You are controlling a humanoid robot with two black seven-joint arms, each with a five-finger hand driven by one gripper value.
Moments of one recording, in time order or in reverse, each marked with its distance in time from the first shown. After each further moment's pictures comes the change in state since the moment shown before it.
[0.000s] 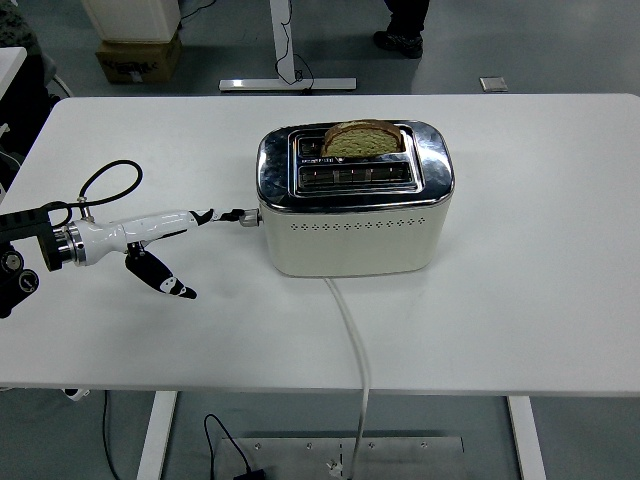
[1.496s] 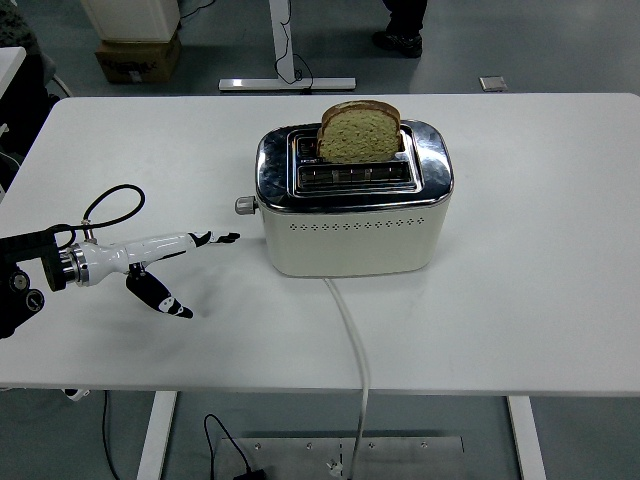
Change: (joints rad) left arm 0.025 -0.021 0.054 0.057 -0.025 0.026 0.001; right arm 0.000 0.000 0.000 0.000 0.000 0.000 0.000
